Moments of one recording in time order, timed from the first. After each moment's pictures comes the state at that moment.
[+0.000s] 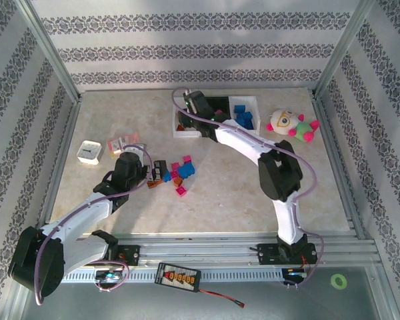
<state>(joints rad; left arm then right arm) -0.39 1.05 0.49 -0.02 -0.07 -0.37 0.64 2.12 1.79 -0.28 0.13 0.36</state>
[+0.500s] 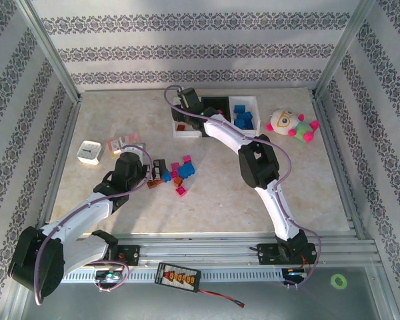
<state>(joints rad) -0.39 1.05 0.49 -0.02 -0.12 -0.37 0.60 2.41 2.10 -0.32 0.15 0.29</state>
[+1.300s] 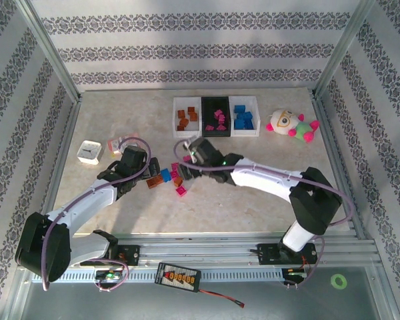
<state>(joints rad) -0.37 1.18 0.65 -0.35 -0.25 -0.57 0.88 1.64 1.08 -0.30 0.09 0.29</state>
